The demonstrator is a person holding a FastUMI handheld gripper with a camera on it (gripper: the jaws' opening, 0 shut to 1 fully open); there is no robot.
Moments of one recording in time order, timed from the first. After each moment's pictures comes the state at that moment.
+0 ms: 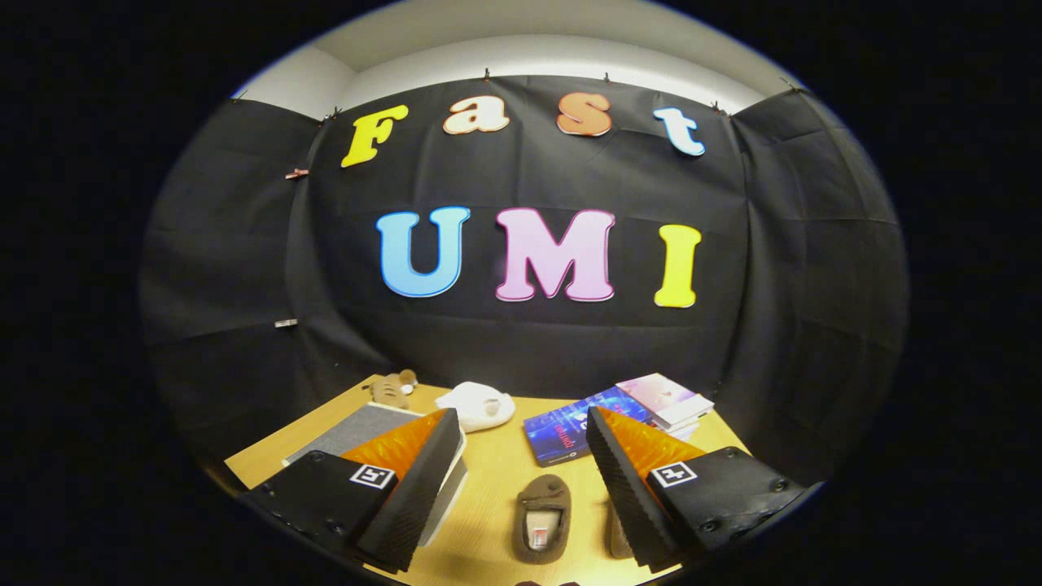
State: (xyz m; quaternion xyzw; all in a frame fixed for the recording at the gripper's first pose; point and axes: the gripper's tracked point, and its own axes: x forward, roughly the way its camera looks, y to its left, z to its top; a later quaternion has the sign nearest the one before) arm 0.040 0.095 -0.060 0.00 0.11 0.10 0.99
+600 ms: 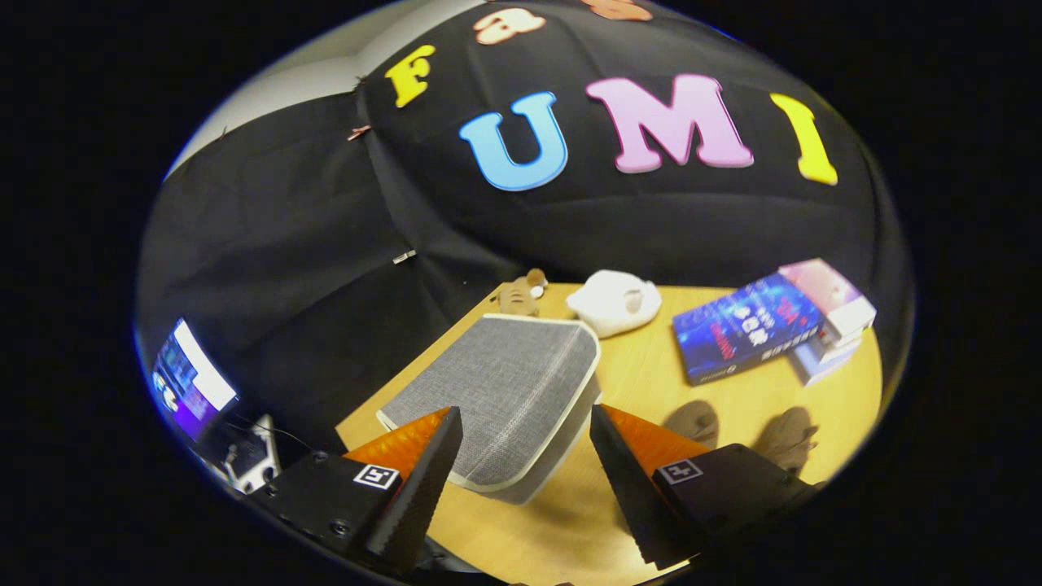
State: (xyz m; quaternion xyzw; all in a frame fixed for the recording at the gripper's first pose) arm 0.042 0.180 -0.184 0.14 0.34 0.32 0.87
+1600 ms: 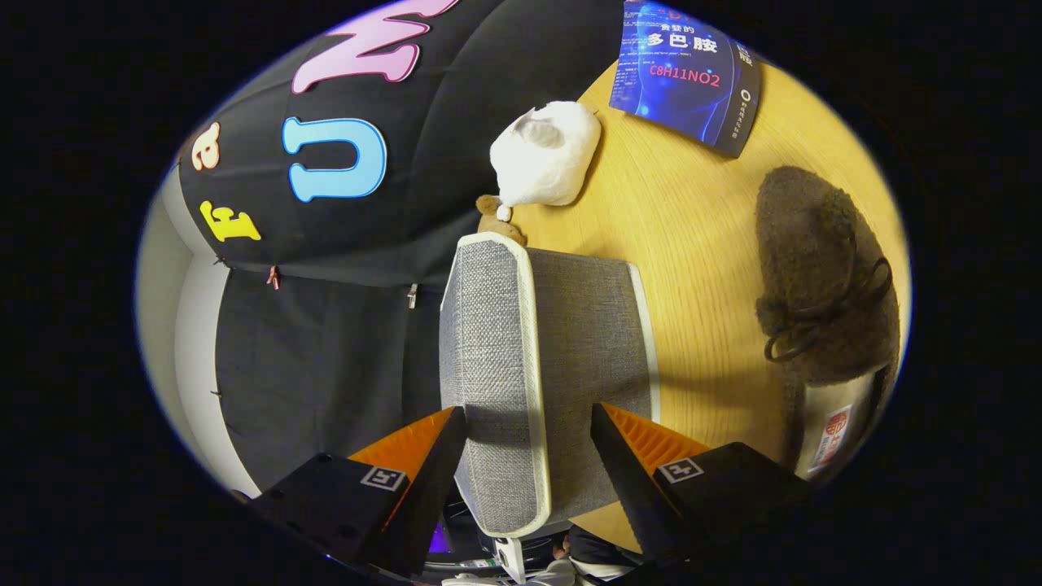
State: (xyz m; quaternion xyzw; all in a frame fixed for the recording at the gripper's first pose) arm 0.089 0.223 -0.277 0.49 0.52 0.28 0.64
